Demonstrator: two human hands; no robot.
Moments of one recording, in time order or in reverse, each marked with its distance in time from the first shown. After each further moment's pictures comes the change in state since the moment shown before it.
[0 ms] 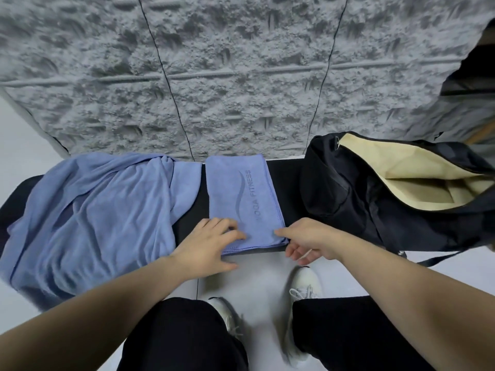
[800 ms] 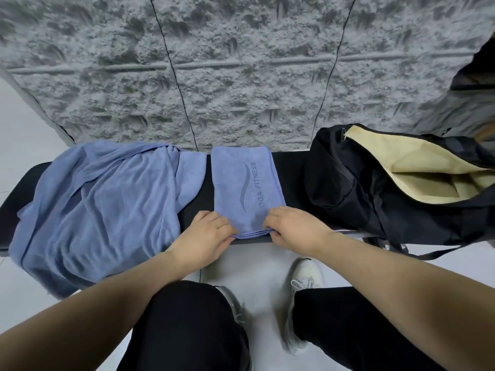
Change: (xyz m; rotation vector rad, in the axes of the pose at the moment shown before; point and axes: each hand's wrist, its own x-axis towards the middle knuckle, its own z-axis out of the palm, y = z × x) left_hand -0.017 0.005 -0.002 0.073 0.172 0.013; right_hand 0.021 0.010 0.022 -1.111 0.276 -0.908
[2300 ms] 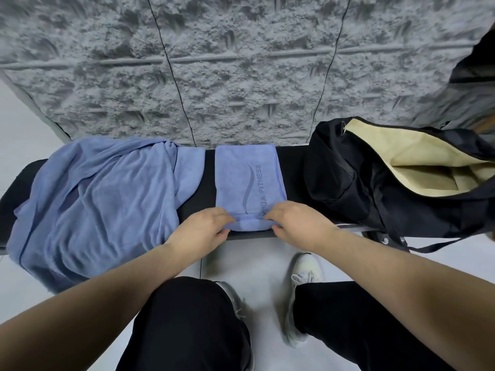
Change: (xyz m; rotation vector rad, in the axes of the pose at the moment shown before) left_hand 0.006 0.000 -0.013 -0.149 -0.099 -0.141; right_hand -0.003 0.001 0.000 0.026 -0.016 0.087
